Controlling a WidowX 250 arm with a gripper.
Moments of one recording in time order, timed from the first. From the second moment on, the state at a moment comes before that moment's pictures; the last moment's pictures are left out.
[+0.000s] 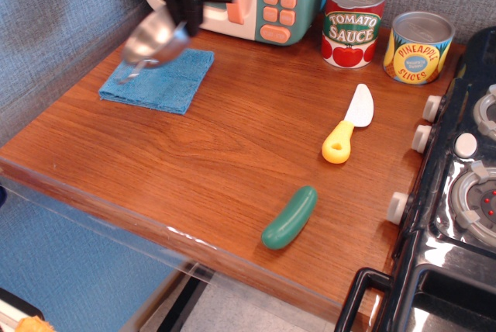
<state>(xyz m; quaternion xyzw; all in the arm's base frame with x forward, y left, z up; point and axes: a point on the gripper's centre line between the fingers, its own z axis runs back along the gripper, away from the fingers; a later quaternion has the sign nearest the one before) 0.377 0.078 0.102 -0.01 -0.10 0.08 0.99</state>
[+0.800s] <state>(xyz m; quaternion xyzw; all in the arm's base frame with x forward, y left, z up) 0.408 -0.022 0.065 -0.01 -0.05 0.00 1.00</state>
